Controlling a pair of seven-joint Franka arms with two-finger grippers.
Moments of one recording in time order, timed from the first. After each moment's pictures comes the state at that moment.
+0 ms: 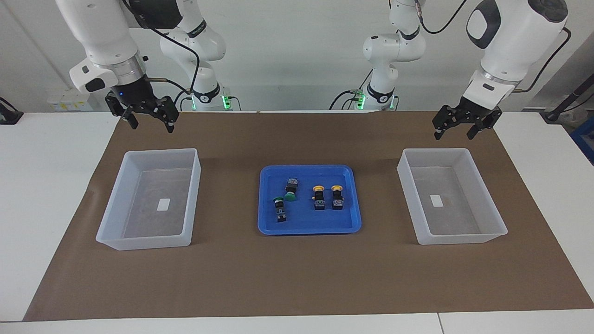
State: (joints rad) left arm -0.07 -0.02 -0.04 -1.70 -0.04 1.73 -0.09; right arm -0.07 -0.02 0.12 -1.61 -0.03 1.60 0.20
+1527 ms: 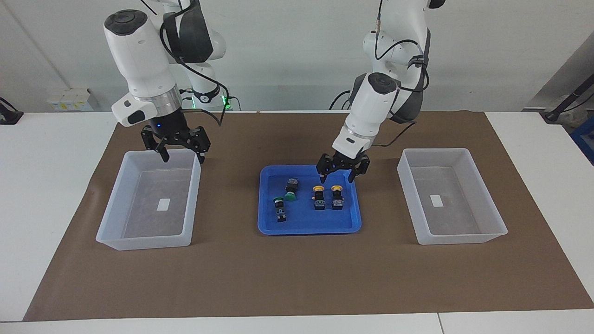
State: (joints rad) left arm -0.49 0.21 -0.05 -1.93 -0.15 2.39 -0.50; right arm 0.04 0.09 0.13 -1.68 -0.01 1.93 0.27
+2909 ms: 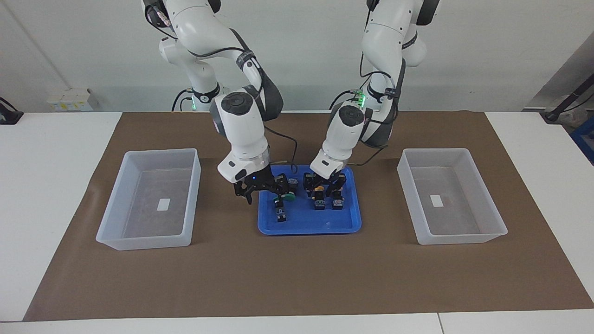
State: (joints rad) left arm -0.56 0.36 -0.04 -2.00 -0.15 2.57 -0.51; right arm 0.32 0.40 0.13 -1.67 -0.06 2.30 0.54
